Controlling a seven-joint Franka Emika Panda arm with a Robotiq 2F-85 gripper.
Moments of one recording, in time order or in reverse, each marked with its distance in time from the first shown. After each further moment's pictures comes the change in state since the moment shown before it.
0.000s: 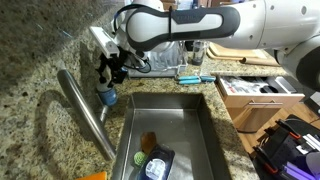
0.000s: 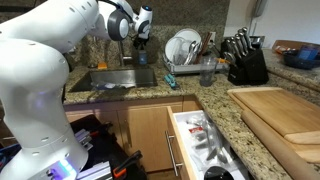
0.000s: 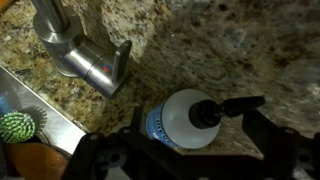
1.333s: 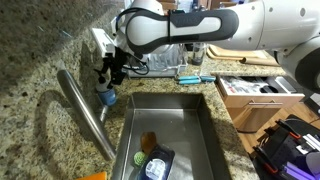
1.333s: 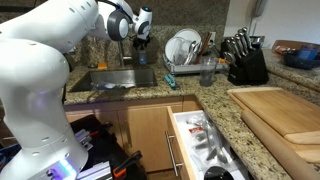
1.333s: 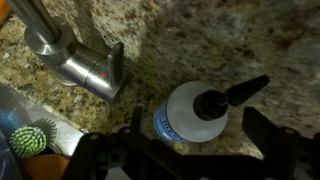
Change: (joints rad) arm 0.011 0.004 -0.025 -0.004 0.001 0.002 0.149
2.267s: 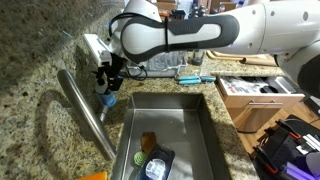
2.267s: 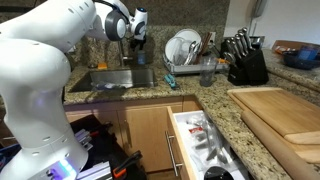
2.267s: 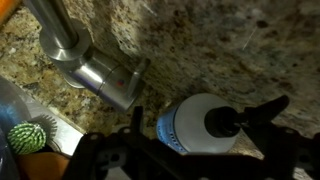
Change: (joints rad) arm 0.046 0.005 -0.018 0.003 -0.026 0.003 -0.043
